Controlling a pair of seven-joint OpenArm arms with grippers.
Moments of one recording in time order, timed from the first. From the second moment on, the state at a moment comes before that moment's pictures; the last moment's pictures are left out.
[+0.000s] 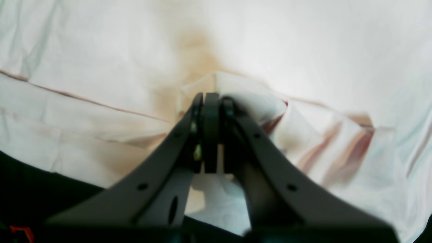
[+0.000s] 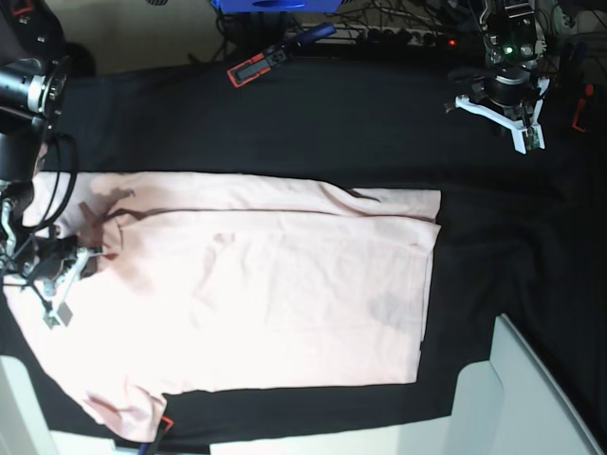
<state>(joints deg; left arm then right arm) 30.0 -4.6 -22.7 94.0 -6.2 -0.6 22.7 21.3 16.2 18.7 51.4 6.3 40.4 -49.2</state>
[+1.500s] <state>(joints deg) 29.9 -3.3 -22.4 94.0 -6.3 -0.6 22.7 19.2 13.5 35.9 50.6 4.6 40.4 -44.0</state>
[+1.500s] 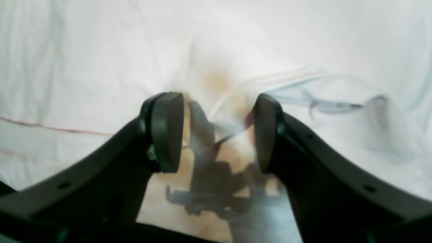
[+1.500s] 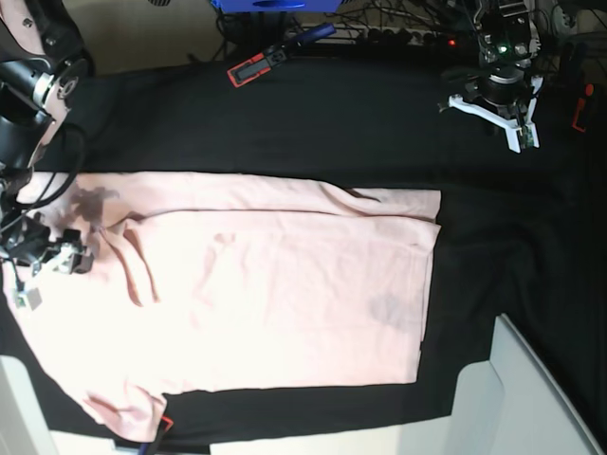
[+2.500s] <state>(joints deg) 30.0 -3.4 -22.9 94.0 -6.2 -0.6 22.7 16.6 9.6 36.1 50.6 5.6 40.3 -44.9</state>
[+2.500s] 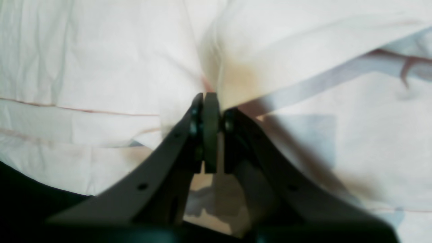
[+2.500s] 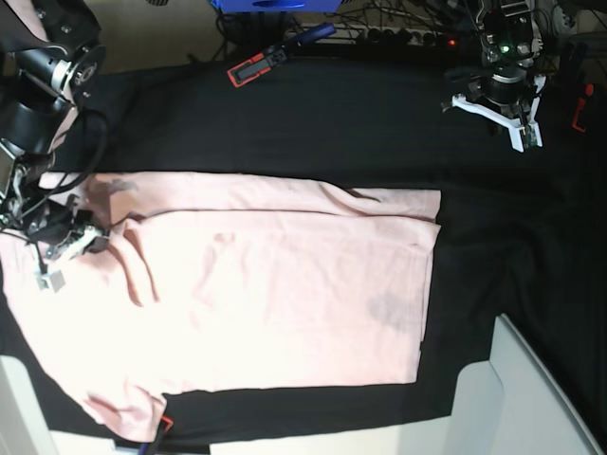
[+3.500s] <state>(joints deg) 30.1 -3.4 -22.6 94.0 -6.2 -0.6 22.7 30.2 18.5 23.6 39.0 5.1 37.1 -38.3</state>
